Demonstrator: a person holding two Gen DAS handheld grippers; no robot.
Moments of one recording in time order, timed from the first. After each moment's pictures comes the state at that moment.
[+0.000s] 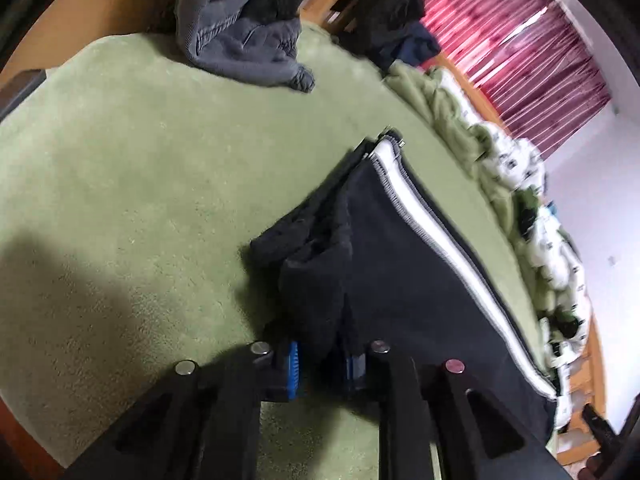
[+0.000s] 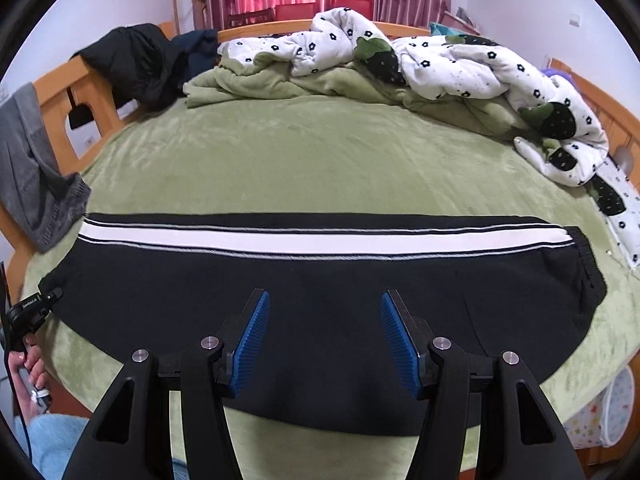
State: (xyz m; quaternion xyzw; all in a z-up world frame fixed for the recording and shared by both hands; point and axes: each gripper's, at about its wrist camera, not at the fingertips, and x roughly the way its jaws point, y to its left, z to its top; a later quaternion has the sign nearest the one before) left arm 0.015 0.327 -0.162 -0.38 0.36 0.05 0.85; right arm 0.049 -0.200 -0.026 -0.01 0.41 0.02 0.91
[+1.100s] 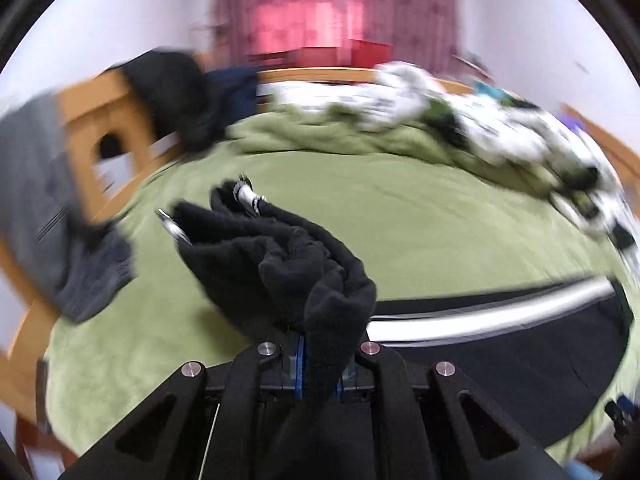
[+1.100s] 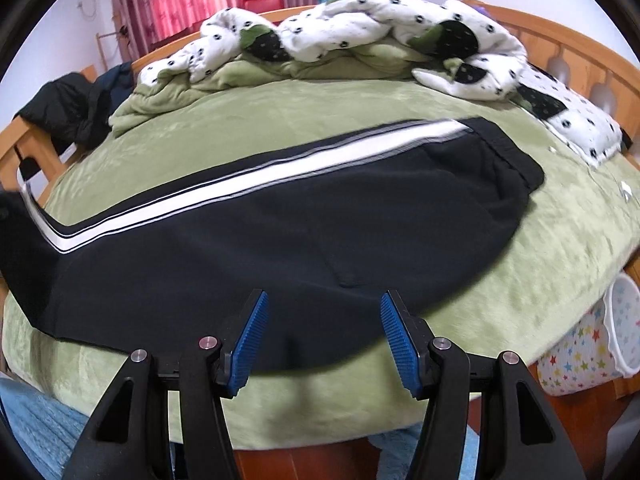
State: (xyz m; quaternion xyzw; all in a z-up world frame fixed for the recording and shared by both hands) left arm 0.092 0.020 0.037 0.00 0.35 0.02 0.94; right arm -0.018 -0.377 -0.095 0.10 0.41 -0.06 0.90
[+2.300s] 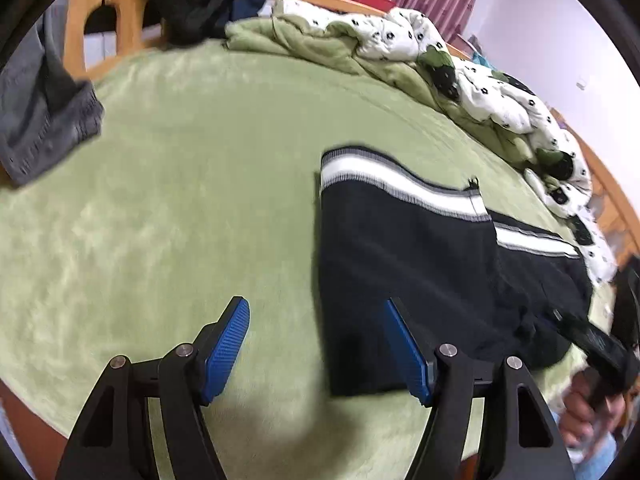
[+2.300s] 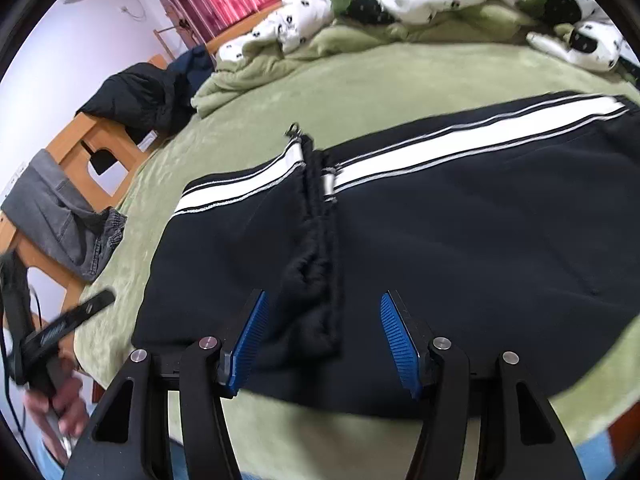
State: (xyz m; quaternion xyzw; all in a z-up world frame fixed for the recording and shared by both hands) left arm 0.020 0.107 -0.072 -0.14 0.45 -0.06 0.88; right arm 0.055 -0.251 -0.120 0.17 0.44 0.10 0.88
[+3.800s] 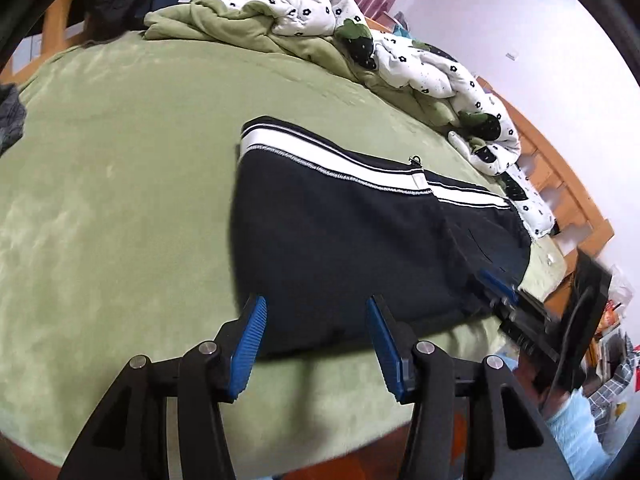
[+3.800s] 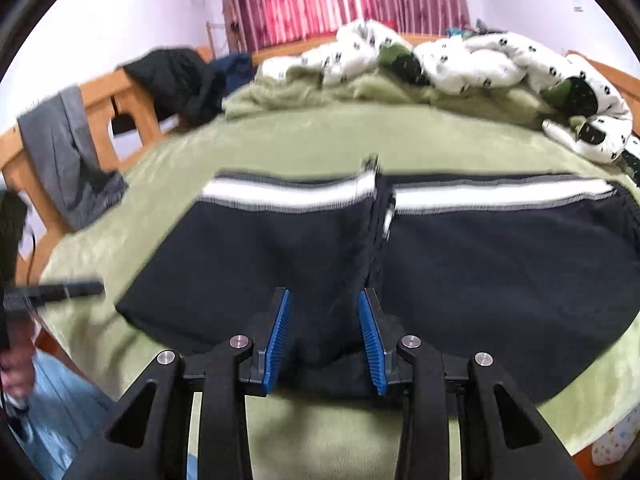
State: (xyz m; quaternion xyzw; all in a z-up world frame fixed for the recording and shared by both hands) left arm 0.014 0.069 -0.073 -0.13 0.45 -0.19 0.86; right arm -0.002 -0.229 -0.111 0.03 0.35 0.11 0.93
